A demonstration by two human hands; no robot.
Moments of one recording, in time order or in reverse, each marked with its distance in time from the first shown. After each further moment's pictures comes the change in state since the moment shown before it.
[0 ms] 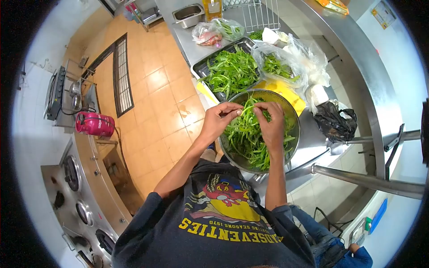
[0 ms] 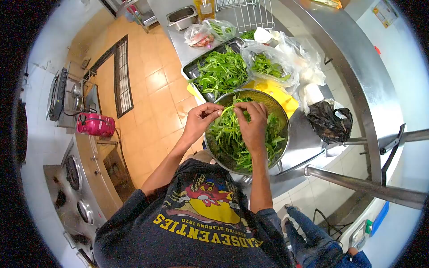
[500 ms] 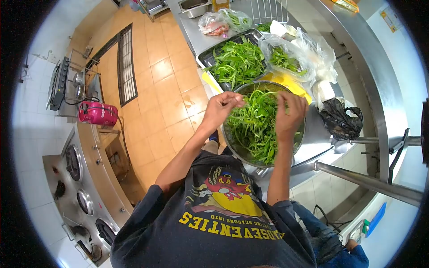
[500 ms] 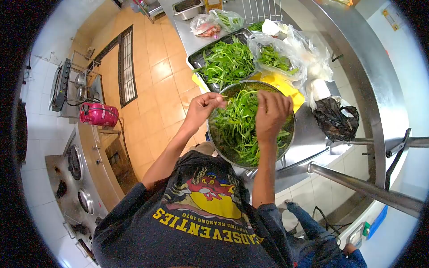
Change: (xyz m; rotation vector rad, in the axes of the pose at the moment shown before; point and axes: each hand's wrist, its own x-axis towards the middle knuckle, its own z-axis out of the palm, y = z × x) left_hand 0.002 -0.008 -0.006 -0.172 -0.003 -0.159; right_hand 0.004 0.017 -0.012 -0.354 0.219 -0.132
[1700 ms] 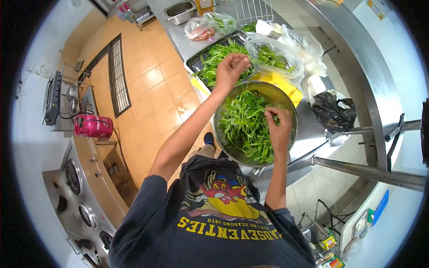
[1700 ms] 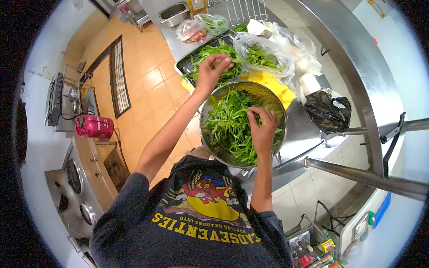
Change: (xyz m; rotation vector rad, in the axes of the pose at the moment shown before) left_hand 0.117 0.025 0.040 0.010 0.085 0.318; right_hand -0.043 0.015 -0.016 0.269 -0.170 0.325
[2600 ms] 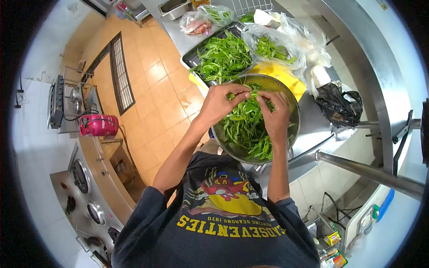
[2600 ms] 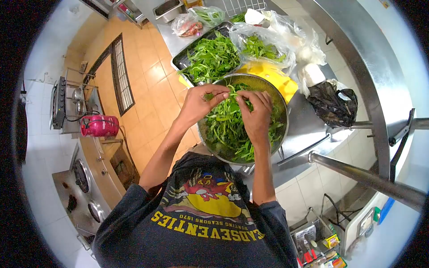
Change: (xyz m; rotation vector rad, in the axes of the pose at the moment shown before) left_hand -0.083 0.054 -0.008 0.585 -0.297 0.033; right_hand 0.029 -0.017 0.005 0.040 -0.049 -0.087
